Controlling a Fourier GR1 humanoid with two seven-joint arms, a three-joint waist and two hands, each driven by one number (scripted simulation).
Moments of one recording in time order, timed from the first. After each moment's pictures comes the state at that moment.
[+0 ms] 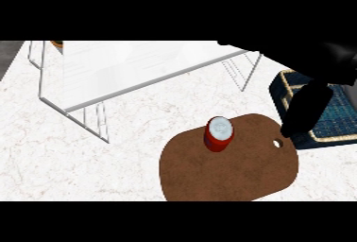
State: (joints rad) left arm 0.82 0.32 0.09 -1.72 0.17 0.09 0.37; right arm -1.06 -0.81 0.58 -1.60 -0.13 0.57 0.56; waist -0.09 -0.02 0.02
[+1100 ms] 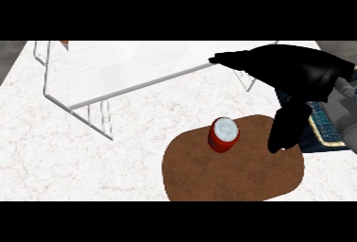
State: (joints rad) left arm 0.75 0.27 0.06 -1.75 0.15 0.14 0.48; right arm -1.00 -0.75 0.59 -1.64 -0.19 0.57 0.68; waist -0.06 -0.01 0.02
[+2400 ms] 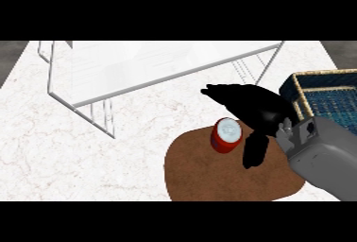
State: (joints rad) left arm 0.75 0.25 0.04 -1.76 0.12 0.14 0.49; right arm -0.81 -0.65 0.73 -1.64 0.05 0.41 0.63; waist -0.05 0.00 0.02
